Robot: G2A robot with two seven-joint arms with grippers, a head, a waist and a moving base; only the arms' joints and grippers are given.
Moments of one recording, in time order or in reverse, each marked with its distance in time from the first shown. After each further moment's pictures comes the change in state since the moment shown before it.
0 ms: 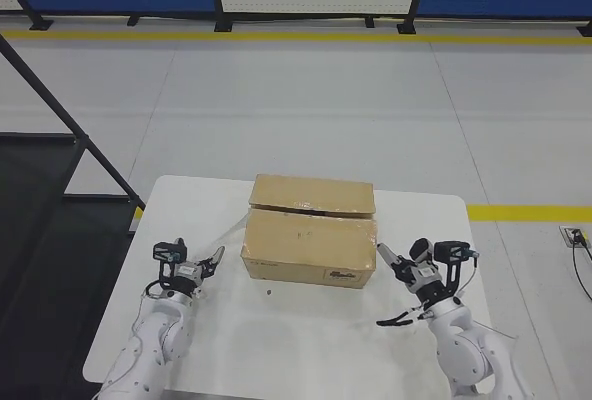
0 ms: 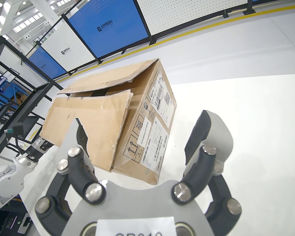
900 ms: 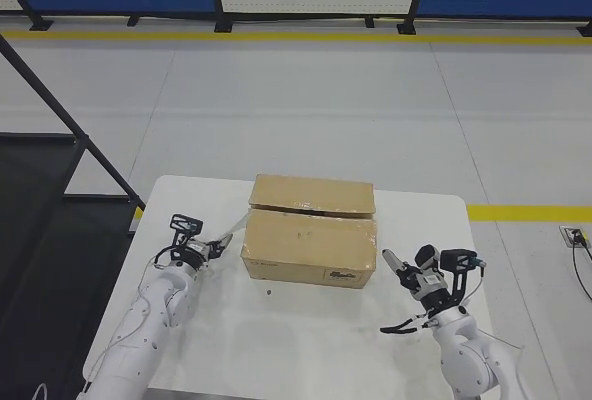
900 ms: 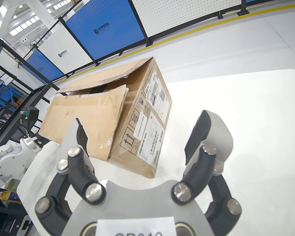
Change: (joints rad) left arm -0.278 -0.038 0.103 0.280 0.078 -0.024 -0.138; right arm -0.058 0.009 0.015 -0.042 0.001 0.018 -0.027
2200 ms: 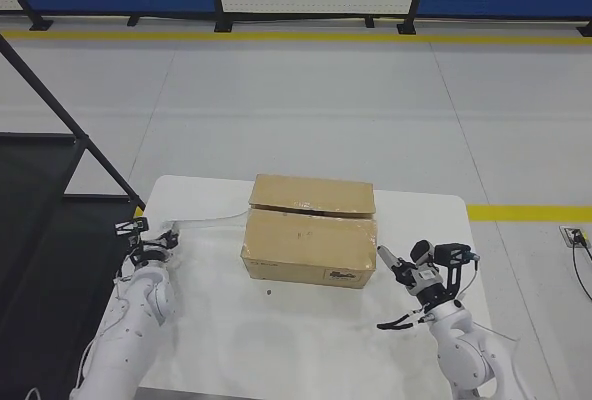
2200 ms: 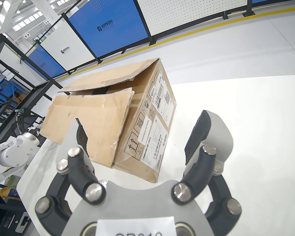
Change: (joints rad) left arm -0.060 -0.005 -0.136 0.158 -0.239 0.321 0.054; right arm 0.040 0.006 -0.024 0.023 -0.003 -0.005 0.014
